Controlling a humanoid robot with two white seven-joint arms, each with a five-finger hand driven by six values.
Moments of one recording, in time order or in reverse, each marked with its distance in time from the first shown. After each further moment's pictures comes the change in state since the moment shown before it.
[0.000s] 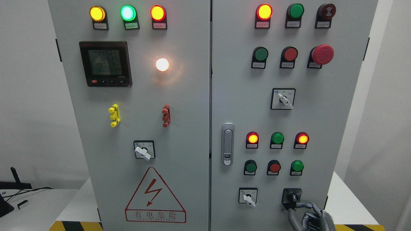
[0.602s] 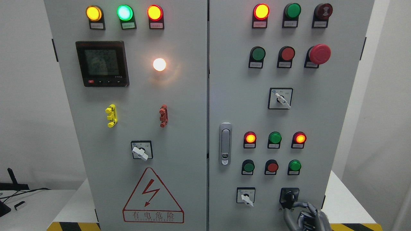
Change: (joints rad) left arm 0.000 0.000 0.000 0.000 0.000 0.000 0.000; right arm -0.008 0.000 0.023 0.002 0.000 0.003 0.005
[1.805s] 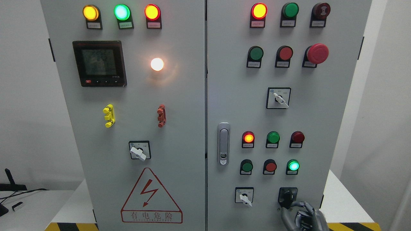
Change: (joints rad) left arm 0.000 0.000 0.000 0.000 0.000 0.000 0.000; right arm -0.005 0.000 0.010 -0.003 0.000 -0.003 0.002
